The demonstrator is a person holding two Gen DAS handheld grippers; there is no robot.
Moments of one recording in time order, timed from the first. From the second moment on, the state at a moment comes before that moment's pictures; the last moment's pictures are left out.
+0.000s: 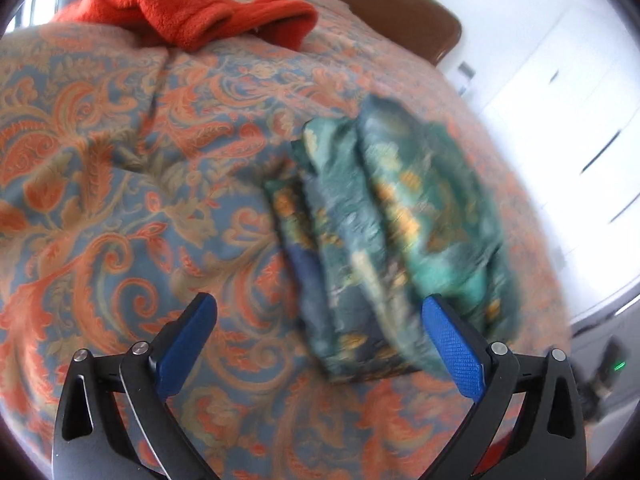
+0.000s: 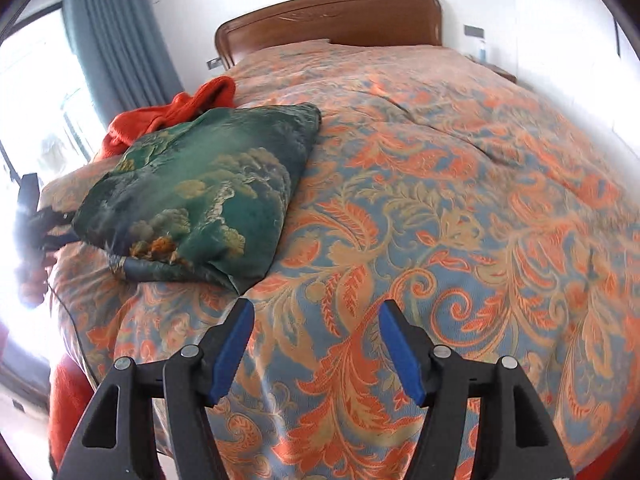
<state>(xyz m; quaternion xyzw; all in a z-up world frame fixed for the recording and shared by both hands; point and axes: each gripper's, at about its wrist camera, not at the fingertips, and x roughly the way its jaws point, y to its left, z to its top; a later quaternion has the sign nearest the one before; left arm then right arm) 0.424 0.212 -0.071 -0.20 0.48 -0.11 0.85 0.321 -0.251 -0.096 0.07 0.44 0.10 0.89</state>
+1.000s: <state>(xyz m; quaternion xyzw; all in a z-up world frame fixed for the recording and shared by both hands) 0.558 0.166 -0.186 -0.28 0.58 -0.15 0.75 0.516 -0.205 -0.152 0.23 0.53 0.25 0.78</state>
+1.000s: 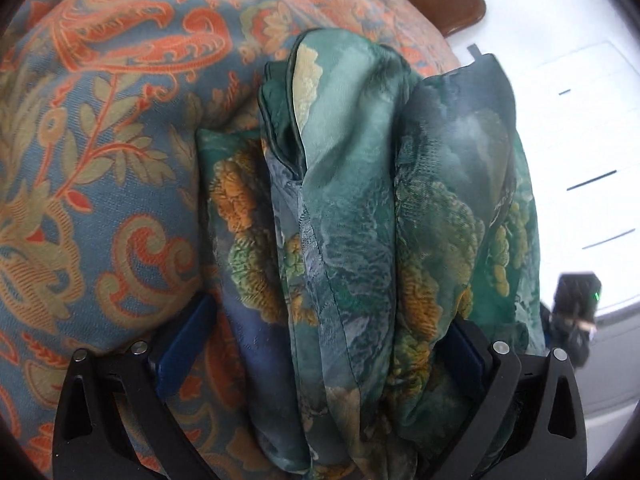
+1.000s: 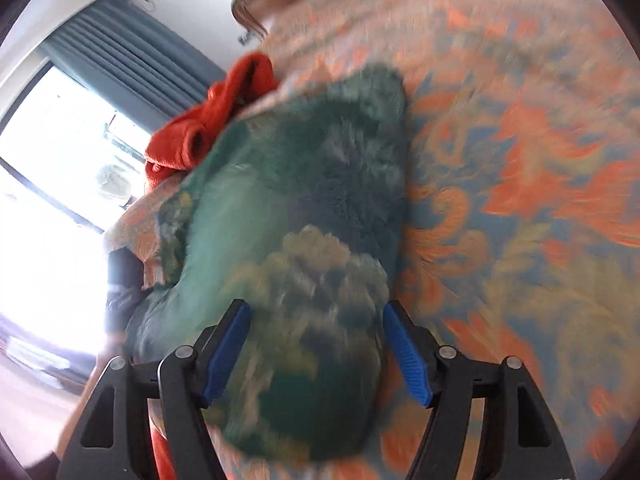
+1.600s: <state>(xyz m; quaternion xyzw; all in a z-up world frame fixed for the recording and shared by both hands) 0.538 0.102 -0.063 -0.23 0.47 -0.17 0.83 0.441 -0.128 -0.035 -0.04 0.34 0.25 0.90</state>
